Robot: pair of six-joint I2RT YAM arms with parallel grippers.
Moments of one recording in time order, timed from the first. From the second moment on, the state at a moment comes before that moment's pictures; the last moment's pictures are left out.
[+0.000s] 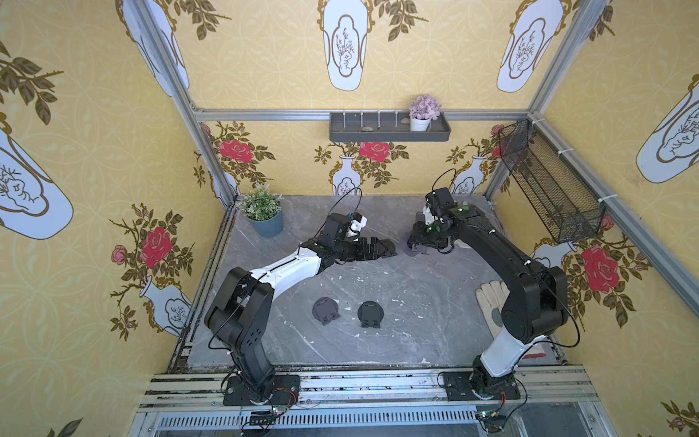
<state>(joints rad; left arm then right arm) -0.58 1.72 1.15 -0.06 0.57 -0.59 0.38 1.72 1.51 -0.92 -0.08 0.42</state>
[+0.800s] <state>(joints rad) -0.58 1.72 1.08 -0.02 0.59 -0.59 0.20 2.10 1.83 -1.15 0.14 0.42</state>
